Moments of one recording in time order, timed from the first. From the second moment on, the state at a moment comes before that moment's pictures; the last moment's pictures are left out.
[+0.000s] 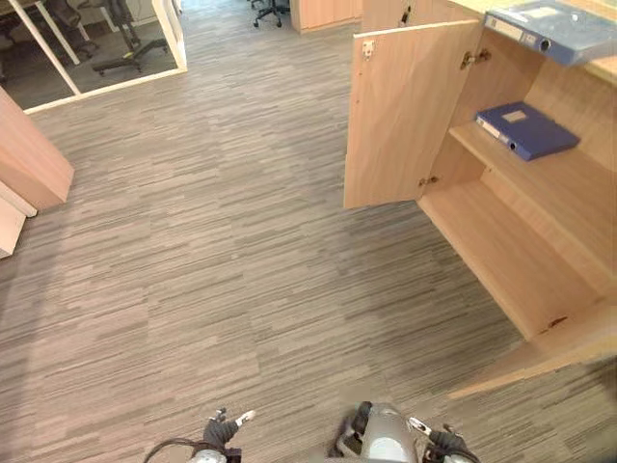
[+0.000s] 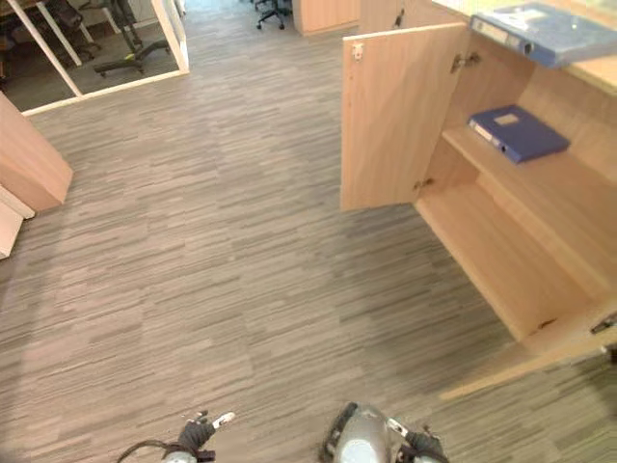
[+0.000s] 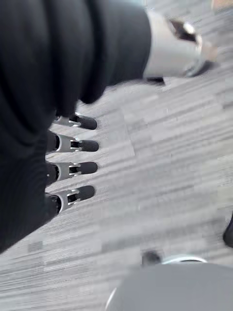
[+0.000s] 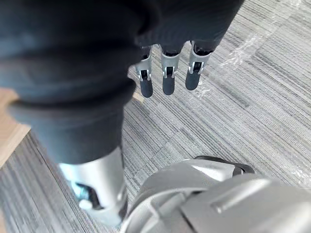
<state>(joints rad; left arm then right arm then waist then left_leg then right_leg) 0.05 0.06 0.07 1.06 0.04 -0.08 0.15 0.05 -0.11 -0.40 1.13 0.06 0.00 -0.14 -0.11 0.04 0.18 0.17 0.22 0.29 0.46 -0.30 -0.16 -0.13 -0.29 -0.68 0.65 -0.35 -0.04</state>
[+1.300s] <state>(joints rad) 0.05 0.07 0.11 1.07 0.01 -0.09 0.20 0.03 -0.08 -0.39 1.08 0.07 -0.01 -0.13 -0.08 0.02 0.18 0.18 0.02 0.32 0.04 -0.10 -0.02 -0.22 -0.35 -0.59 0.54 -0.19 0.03</state>
